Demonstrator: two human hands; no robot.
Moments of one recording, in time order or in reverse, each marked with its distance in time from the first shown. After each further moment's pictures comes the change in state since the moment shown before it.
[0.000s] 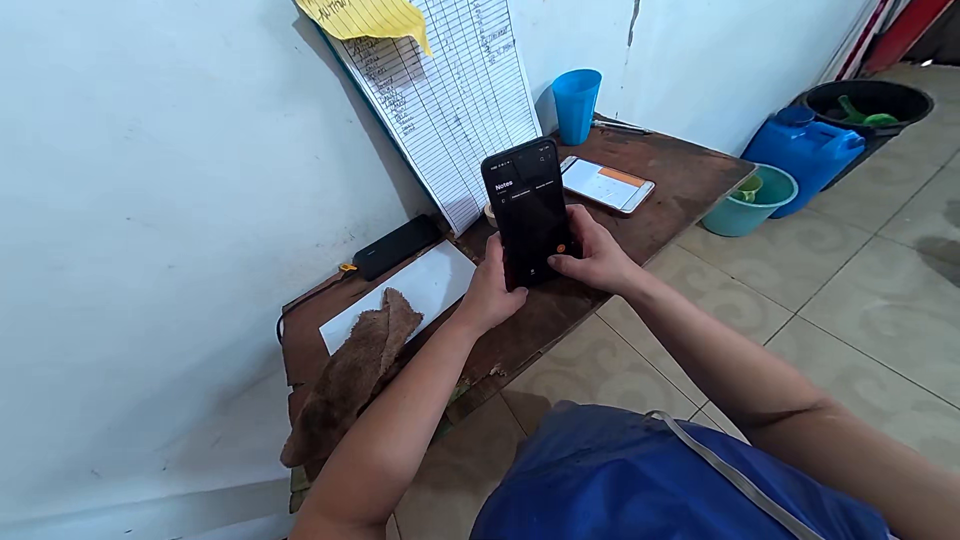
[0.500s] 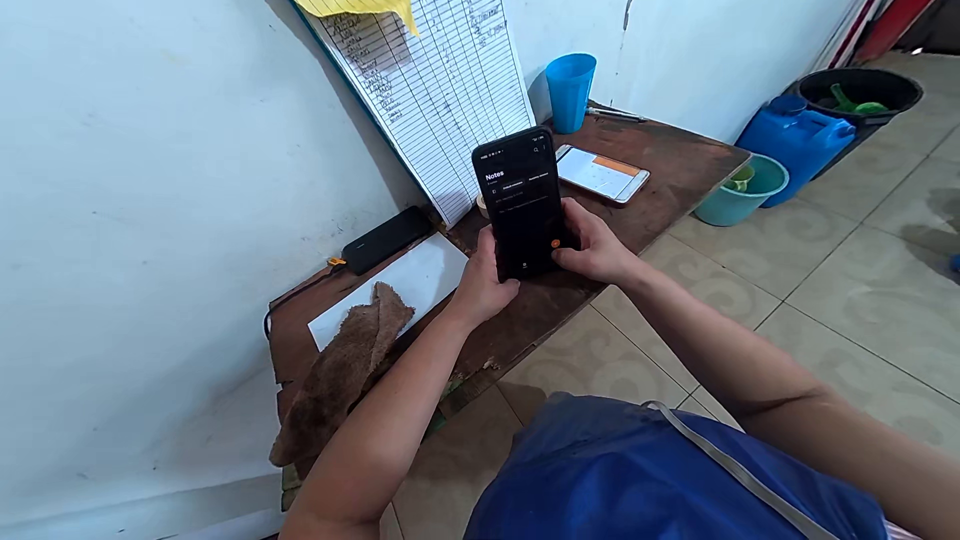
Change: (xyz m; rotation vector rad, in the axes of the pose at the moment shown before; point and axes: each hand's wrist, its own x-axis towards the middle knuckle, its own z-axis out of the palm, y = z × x) left_hand -0.002 0.004 0.000 0.004 0.012 -0.004; right_hand -0.001 -0.002 -0.004 0.067 -0.051 0.004
